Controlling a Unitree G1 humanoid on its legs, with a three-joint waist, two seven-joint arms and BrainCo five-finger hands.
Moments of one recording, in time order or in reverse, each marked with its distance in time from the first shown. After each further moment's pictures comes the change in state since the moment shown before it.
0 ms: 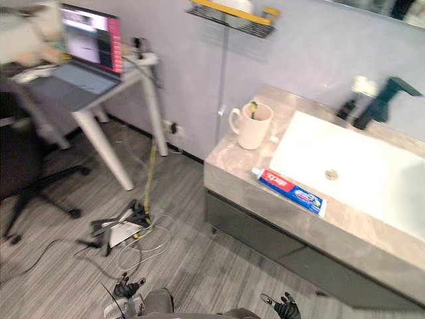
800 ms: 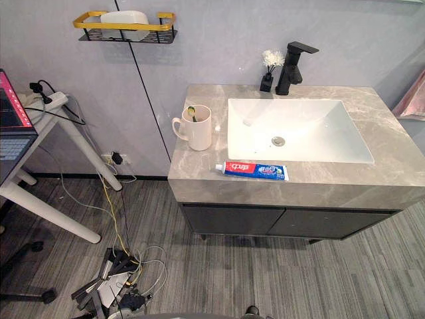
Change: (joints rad) left arm 0.028 0.074 -0.176 0.138 -0.038 0.001 -0.026; right arm 0.013 -0.027 -0.114 0.165 -0.001 0.019 -0.002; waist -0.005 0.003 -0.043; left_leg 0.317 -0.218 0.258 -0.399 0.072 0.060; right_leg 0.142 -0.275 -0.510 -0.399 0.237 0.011
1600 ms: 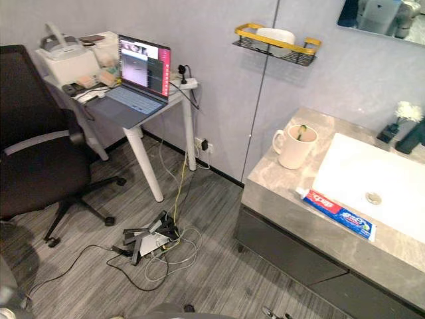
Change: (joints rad) left arm 0.100 0.000 0.727 -1.300 -0.065 -0.023 0.268; right arm -0.045 0.038 0.049 -0.059 0.076 -0.017 0.002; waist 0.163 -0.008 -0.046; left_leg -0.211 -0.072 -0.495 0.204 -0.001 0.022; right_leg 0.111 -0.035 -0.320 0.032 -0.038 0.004
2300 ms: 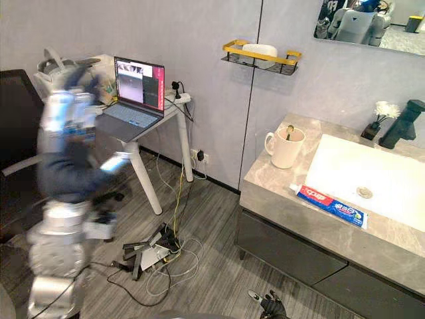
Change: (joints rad) left arm -0.299 0.317 -1.181 -0.457 0.183 -0.047 -0.314; right arm -0.030 0.003 0.078 0.014 -0.001 0.004 0.031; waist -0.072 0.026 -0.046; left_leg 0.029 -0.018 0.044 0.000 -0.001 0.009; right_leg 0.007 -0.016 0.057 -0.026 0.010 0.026
